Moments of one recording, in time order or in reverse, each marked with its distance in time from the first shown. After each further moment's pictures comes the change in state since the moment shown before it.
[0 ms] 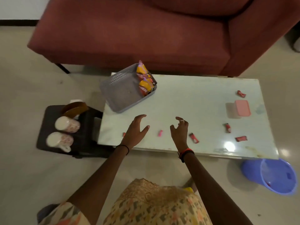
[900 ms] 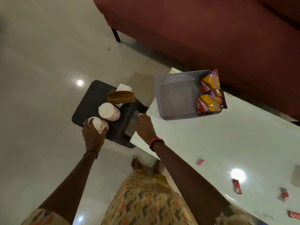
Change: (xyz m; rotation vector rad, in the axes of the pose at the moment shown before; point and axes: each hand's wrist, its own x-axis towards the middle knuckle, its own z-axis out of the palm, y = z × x) left_hand -0.063 -0.257 -0.200 0.177 0.679 -0.825; right_hand -0.005 -0.142 0.331 -0.449 -0.748 -0.449
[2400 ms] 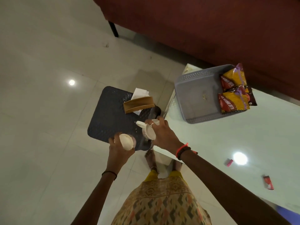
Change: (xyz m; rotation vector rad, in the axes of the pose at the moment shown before) left_hand 0.038 -0.028 -0.017 0.061 -0.372 0.170; right_hand 0.036 -0.029 0.043 -0.437 -0.082 -0.083
